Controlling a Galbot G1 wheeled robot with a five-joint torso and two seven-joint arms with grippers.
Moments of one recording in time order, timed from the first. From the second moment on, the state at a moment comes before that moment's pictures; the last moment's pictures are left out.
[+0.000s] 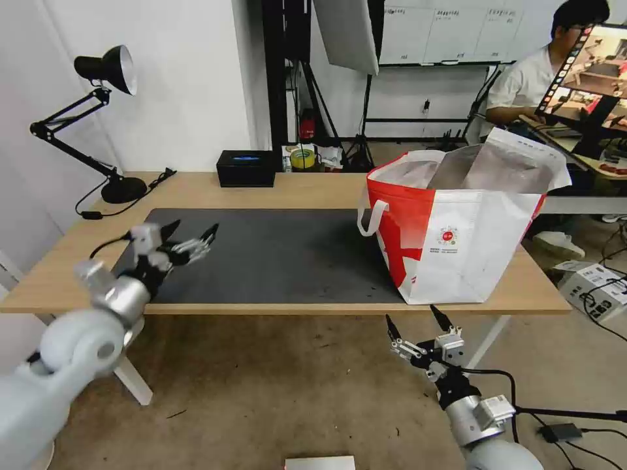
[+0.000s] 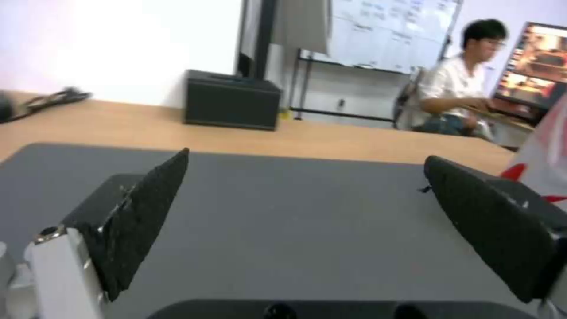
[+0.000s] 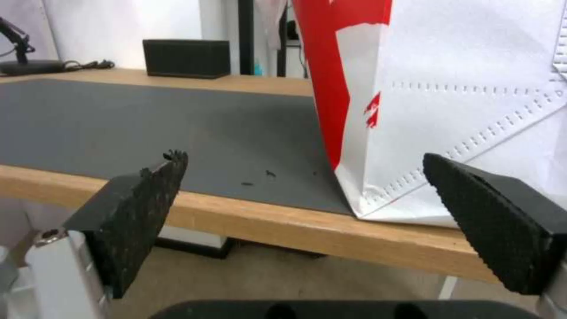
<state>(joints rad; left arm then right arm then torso) 1.36 -0.72 -0.53 -1.96 -0.97 -0.07 -0.01 -1.61 0.92 0.28 2.09 0.37 0.22 0.27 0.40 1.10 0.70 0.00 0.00</state>
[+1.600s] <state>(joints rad) 1.68 -0.98 -0.67 -1.86 -0.68 -0.31 0.14 -1.61 0.92 0.28 2.09 0.37 0.22 0.27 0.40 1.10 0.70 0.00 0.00</state>
